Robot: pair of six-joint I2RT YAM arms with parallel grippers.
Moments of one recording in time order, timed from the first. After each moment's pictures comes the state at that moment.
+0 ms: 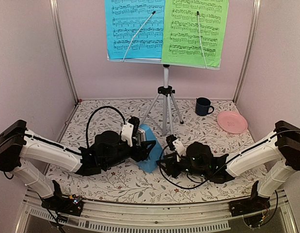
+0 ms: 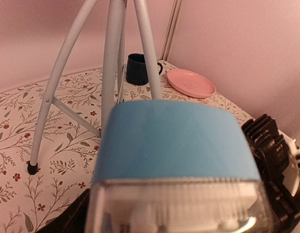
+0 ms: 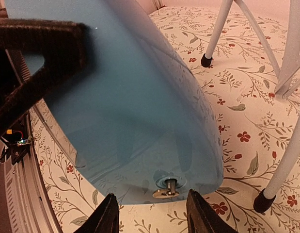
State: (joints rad) left arm -1.12 1.49 0.64 0.64 -0.35 -0.30; right arm 1.15 1.58 0.57 0.59 0.15 0.40
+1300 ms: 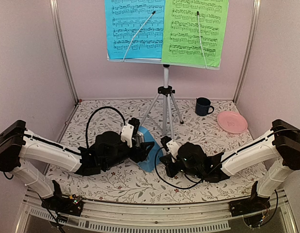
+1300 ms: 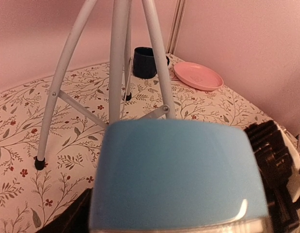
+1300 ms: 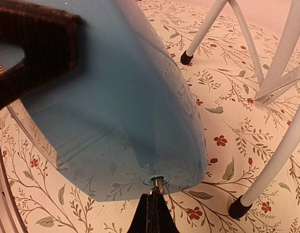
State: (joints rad) left arm -1.12 1.48 0.64 0.59 -0.36 -0.28; right arm 1.17 1.63 0.68 0.44 0.31 0.29
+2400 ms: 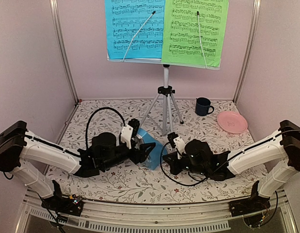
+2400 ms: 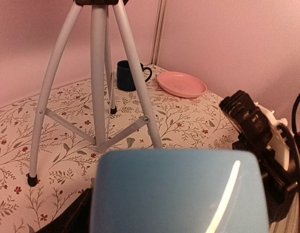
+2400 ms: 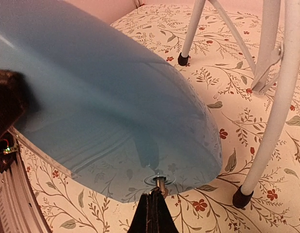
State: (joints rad) left arm -1.11 1.48 0.59 0.71 -0.28 -0.21; right arm 1.13 1.55 0.63 0.43 0.25 0.40
